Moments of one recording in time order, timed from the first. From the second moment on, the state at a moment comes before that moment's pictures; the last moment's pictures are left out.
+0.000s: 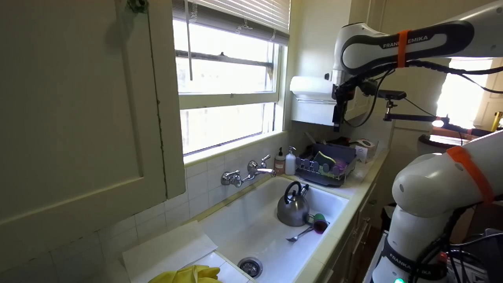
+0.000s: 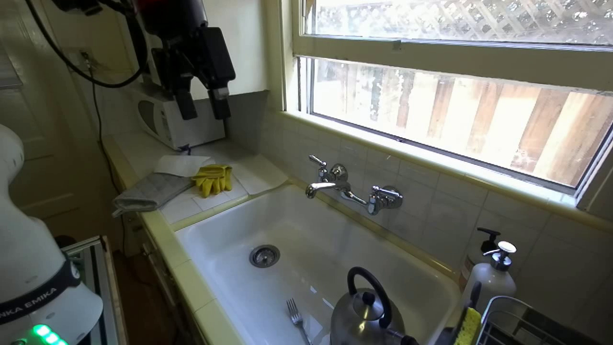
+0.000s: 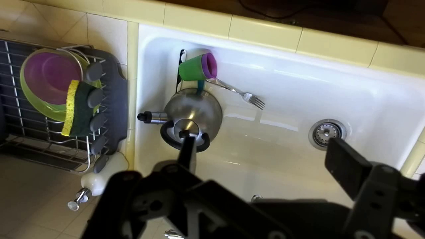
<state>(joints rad) -0.13 -0.88 -0.20 -2.51 -0.34 1.77 -0.44</state>
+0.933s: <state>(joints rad) -0.13 -0.62 -0.24 -2.54 -0.28 2.22 -0.20</state>
